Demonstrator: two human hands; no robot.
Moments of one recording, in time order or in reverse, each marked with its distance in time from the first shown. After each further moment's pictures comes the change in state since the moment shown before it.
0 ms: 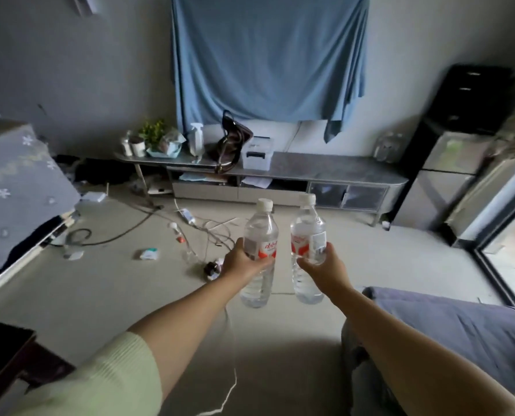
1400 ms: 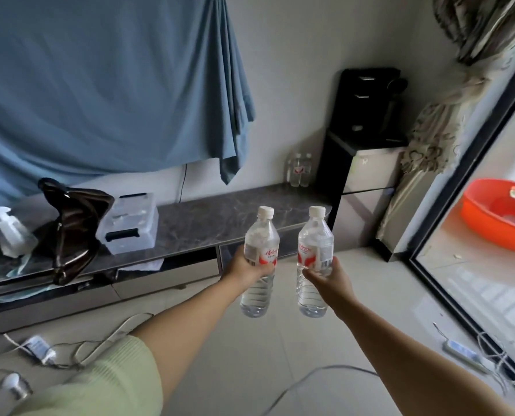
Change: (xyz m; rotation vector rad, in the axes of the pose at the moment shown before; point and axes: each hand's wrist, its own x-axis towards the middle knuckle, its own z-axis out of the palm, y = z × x) left_hand 0.544 0.244 0.312 0.035 -0.425 0.150; right_hand 0.539 0.101 -0.209 0.189 0.379 0.195
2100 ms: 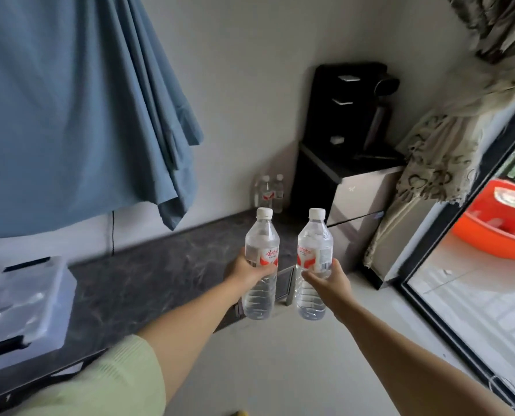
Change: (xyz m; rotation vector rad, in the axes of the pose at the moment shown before) left_hand 0.398 0.080 0.092 -0.009 -0.147 -0.079; right_hand 0.373 0.007 -0.022 0.017 0.102 0.149
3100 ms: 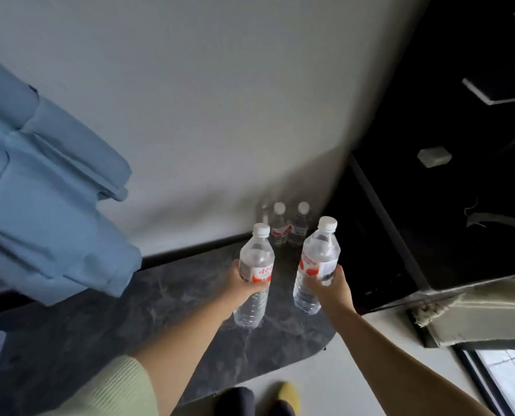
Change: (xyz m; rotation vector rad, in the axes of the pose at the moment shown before) left_hand 0.437 0.042 0.025 0.009 0.034 -0.294; right_hand 0.480 0.001 0.087 -0.064 -0.142 0.265
